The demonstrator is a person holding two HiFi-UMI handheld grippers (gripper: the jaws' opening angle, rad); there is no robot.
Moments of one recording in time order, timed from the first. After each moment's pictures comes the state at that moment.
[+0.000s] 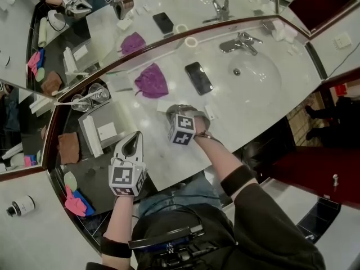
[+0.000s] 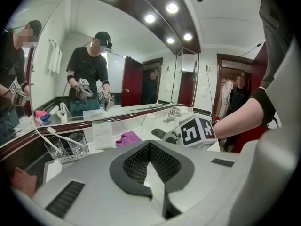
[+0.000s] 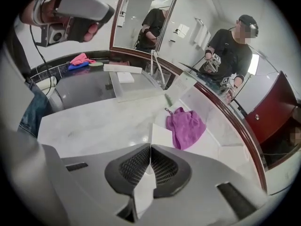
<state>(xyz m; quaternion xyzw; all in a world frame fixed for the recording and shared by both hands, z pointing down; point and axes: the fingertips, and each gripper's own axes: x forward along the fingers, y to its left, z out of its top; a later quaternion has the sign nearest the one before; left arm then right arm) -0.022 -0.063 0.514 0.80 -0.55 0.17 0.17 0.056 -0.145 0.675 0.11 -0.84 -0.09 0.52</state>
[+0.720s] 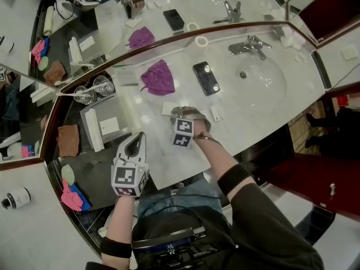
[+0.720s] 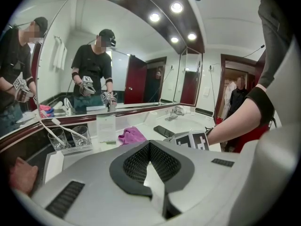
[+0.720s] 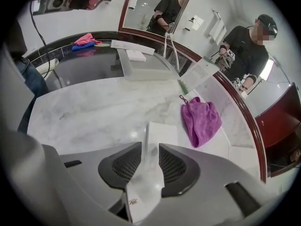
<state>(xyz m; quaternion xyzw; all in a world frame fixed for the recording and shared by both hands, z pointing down) -0.032 -0.052 0.531 0.79 -0.56 0.17 0.19 0.056 -0.134 0.730 0.08 -0.81 -0.12 0.57</state>
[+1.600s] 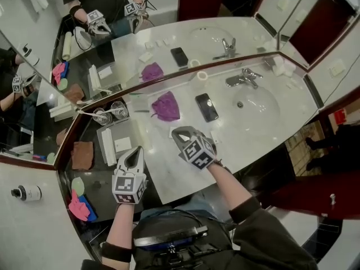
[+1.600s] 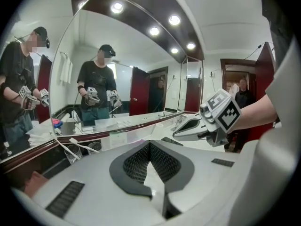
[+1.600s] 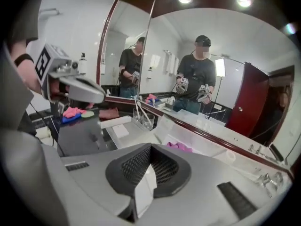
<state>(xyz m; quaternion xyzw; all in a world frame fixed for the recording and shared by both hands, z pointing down) -0.071 -0.040 0.467 0.78 -0.60 0.14 0.15 0.029 -0.120 0.516 0.20 -0.92 0.01 0.32</state>
